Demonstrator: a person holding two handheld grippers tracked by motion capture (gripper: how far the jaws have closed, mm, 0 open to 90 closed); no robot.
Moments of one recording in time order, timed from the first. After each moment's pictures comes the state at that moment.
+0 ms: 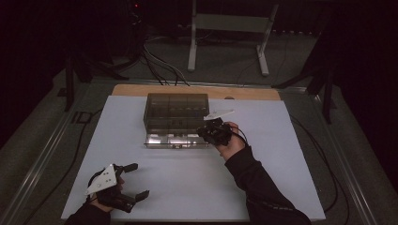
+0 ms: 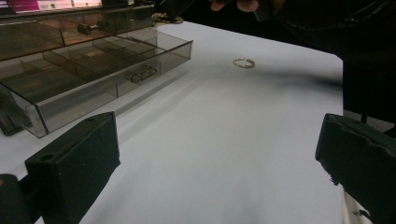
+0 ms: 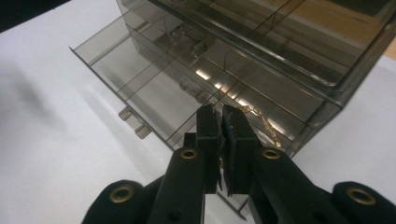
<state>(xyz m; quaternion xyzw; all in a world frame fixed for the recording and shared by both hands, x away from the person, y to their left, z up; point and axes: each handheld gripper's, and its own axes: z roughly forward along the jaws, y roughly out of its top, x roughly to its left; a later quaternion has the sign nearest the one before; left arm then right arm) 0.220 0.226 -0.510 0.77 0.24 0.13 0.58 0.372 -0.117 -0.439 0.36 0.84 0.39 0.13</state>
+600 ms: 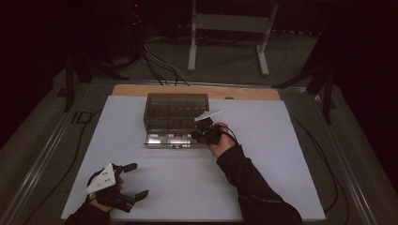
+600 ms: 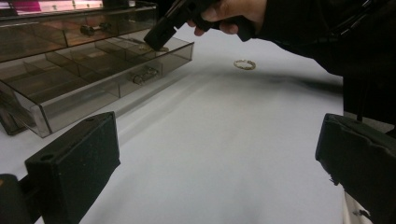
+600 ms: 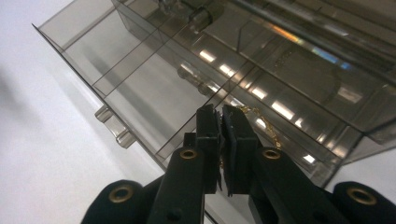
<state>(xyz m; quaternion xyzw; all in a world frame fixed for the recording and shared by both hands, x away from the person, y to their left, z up) 0.220 0.229 -0.510 0.77 0.24 0.13 0.58 0.394 -0.093 -0.469 0.36 0.86 0.35 0.10</state>
